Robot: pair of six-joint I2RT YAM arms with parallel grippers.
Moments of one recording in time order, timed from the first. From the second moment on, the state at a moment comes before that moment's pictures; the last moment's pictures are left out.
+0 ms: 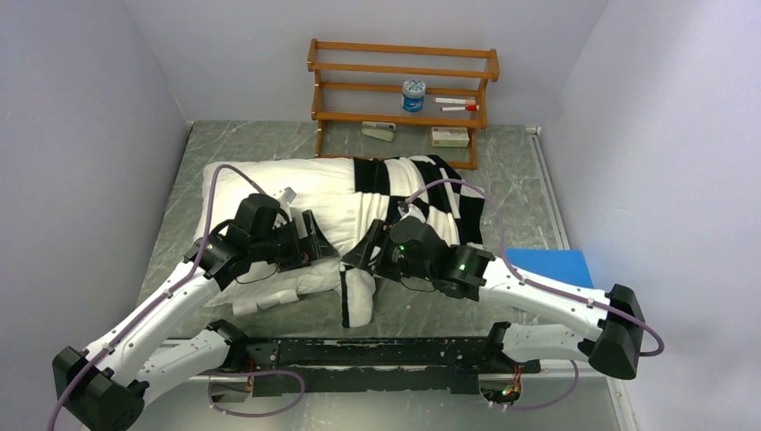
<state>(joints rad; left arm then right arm) -0.56 0.92 0.81 -0.63 0.25 -0.83 1.07 1.13 0.88 -0.32 0.11 1.15</state>
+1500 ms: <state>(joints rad) -0.57 0.86 0.81 -0.81 0.01 -0.69 0.80 1.02 1.32 -0.71 0.24 0.56</state>
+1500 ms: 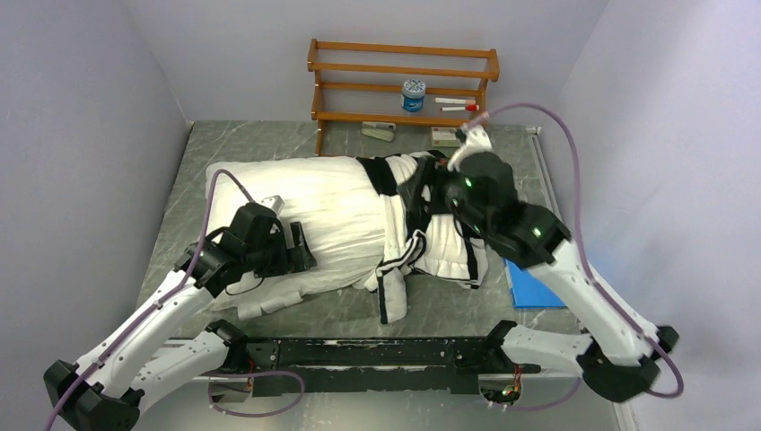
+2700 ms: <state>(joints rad) -0.62 1.27 1.01 -0.52 -0.03 -0.53 0.98 0.88 0.60 -0.13 0.21 0.75</state>
